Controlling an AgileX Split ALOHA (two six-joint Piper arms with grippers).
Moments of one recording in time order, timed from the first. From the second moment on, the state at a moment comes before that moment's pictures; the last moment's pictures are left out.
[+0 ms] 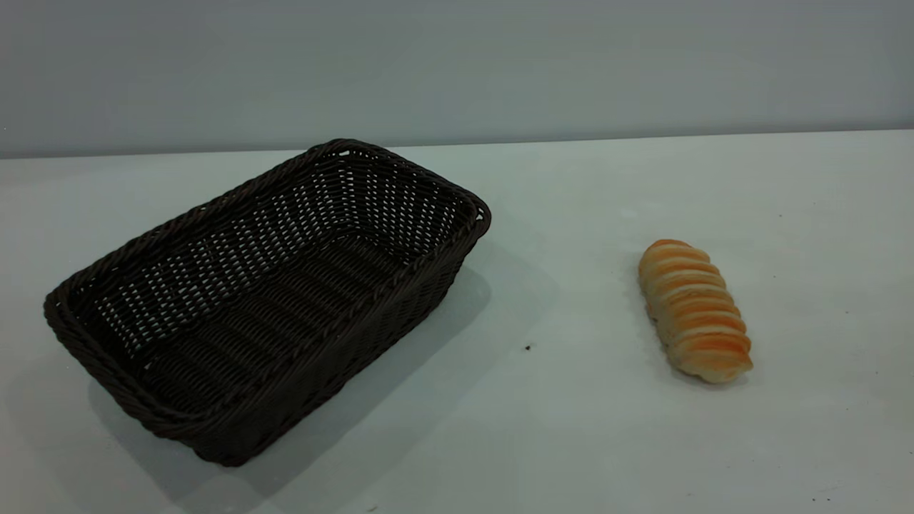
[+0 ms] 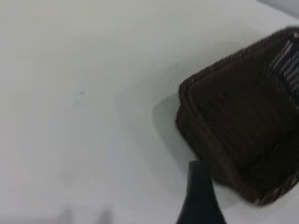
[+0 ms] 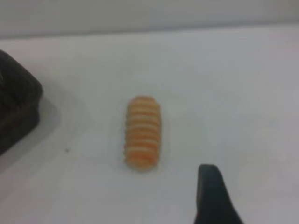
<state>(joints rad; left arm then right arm) -0.01 0.47 -0.52 0.04 0.72 -0.49 -0.08 0.37 -0.42 0.26 0.65 -0.13</state>
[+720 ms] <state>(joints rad) -0.01 1.22 -0.52 -0.06 0.30 -0.57 -0.03 0.88 -0.40 0.27 0.41 -0.09</state>
